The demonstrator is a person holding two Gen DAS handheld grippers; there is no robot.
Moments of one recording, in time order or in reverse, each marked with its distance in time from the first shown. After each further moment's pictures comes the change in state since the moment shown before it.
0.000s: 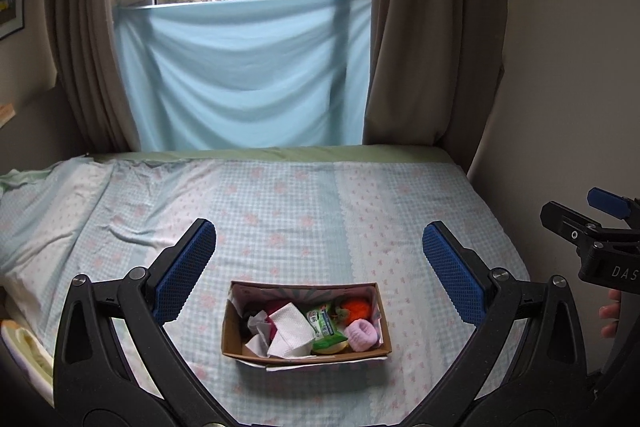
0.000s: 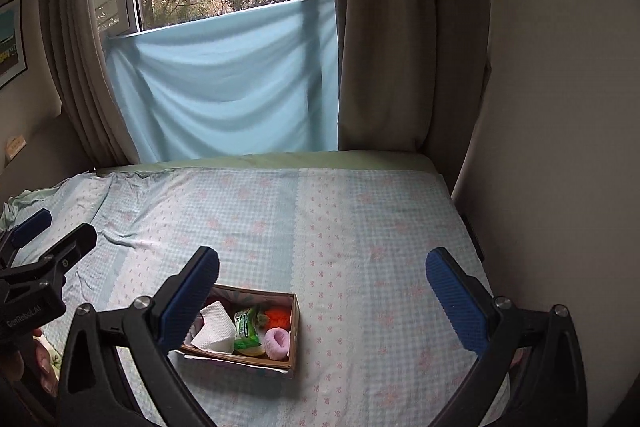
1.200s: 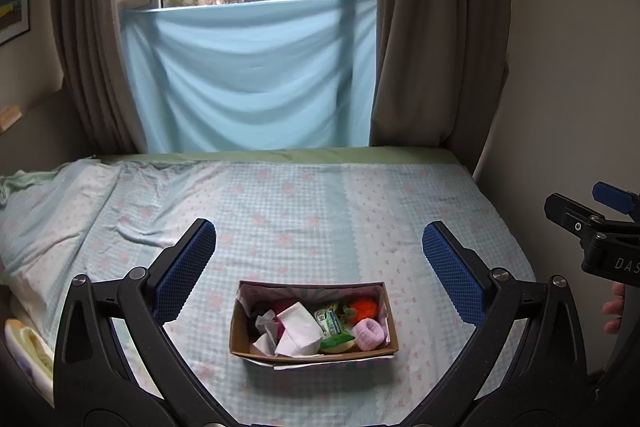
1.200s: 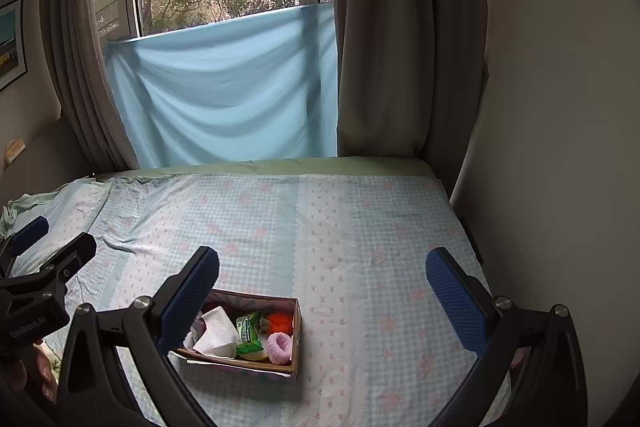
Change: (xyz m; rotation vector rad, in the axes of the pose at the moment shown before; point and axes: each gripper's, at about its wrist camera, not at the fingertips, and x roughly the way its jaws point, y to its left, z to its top) left arm -0.003 0.004 -0.006 0.000 -0.011 0.025; right arm -0.006 0.002 -0.002 0.008 -0.024 0.001
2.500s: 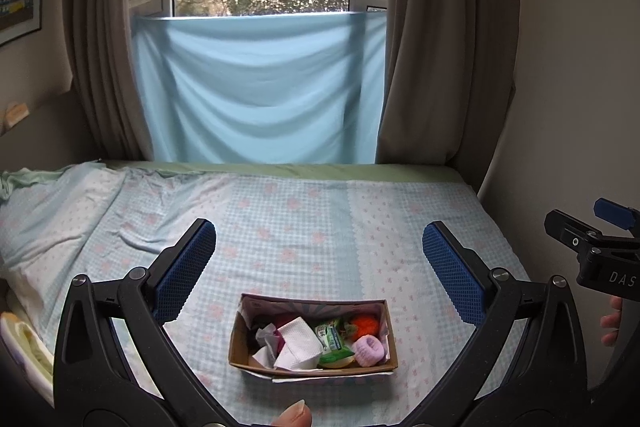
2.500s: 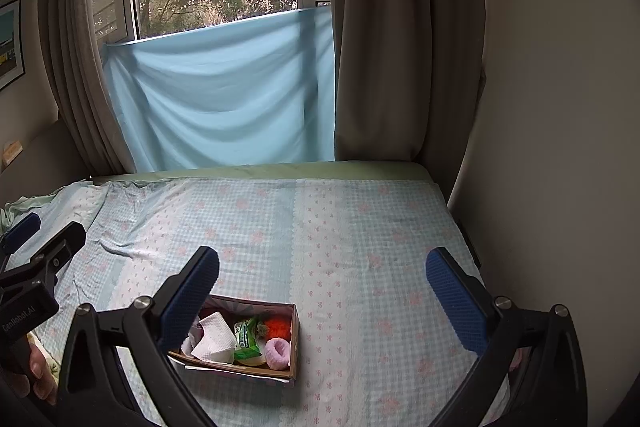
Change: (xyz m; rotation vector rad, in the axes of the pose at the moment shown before) left arm -0.005 0.004 0.007 -0.034 -0.063 0.023; right arm 0.001 -0.002 0.005 0.002 -0.010 -0.012
